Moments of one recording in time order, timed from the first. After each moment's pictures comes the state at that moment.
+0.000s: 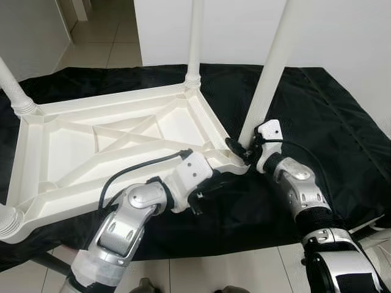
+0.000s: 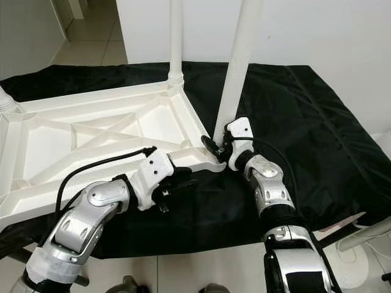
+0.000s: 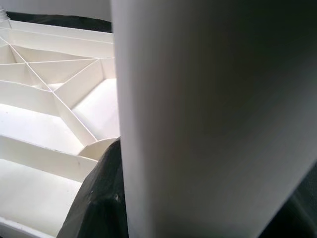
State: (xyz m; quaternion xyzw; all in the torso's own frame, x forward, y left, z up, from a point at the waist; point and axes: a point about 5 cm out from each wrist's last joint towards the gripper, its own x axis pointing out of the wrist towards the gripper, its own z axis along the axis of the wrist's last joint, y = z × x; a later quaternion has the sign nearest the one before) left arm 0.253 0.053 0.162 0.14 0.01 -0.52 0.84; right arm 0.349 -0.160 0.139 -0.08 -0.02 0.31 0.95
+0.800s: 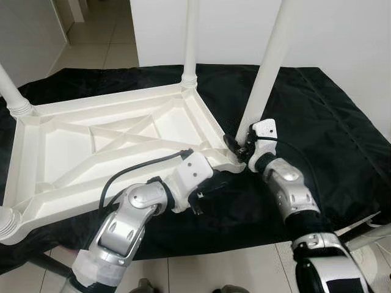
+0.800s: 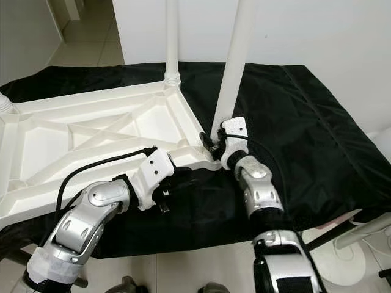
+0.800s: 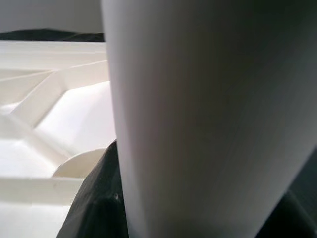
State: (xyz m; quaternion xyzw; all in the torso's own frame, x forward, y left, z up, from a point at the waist) left arm 0.253 0.051 0.162 0.13 0.01 -0.52 0.84; right arm 0.348 -0.136 0.139 -0.02 -0.01 0.18 0.98
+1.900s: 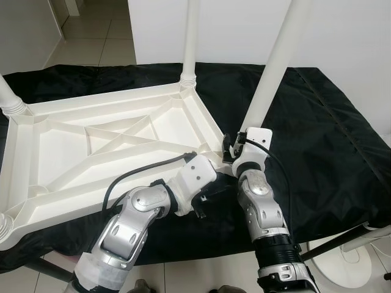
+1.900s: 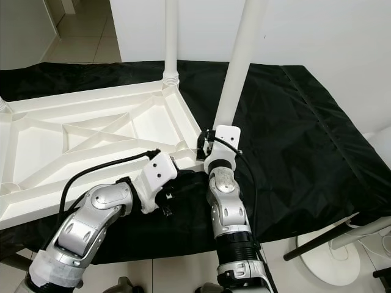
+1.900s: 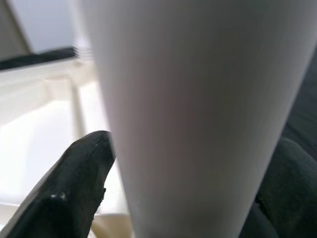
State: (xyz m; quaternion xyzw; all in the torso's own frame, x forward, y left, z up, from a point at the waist) left arm 0.248 0.047 0.160 0.13 0.01 -0.53 0.84; right arm 0.317 -0.115 0.143 0.04 -0.03 -0.02 1.00
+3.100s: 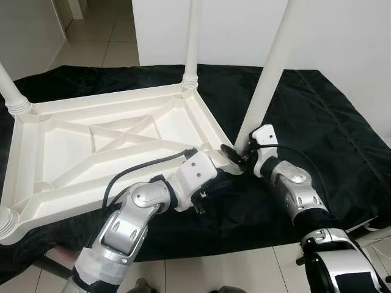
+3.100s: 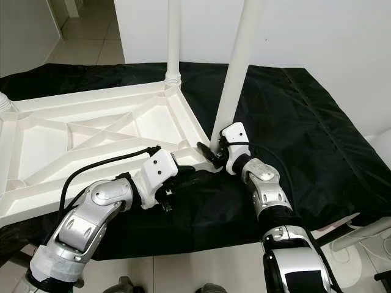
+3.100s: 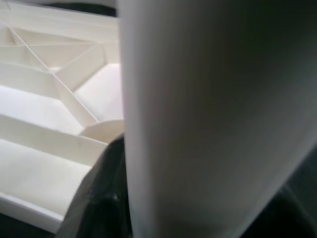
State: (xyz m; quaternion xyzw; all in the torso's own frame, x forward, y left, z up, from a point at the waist) left arm 0.253 0.046 0.165 0.15 0.00 -0.52 0.84; right arm 0.350 -0.159 0.128 -0.08 0.00 0.32 0.94
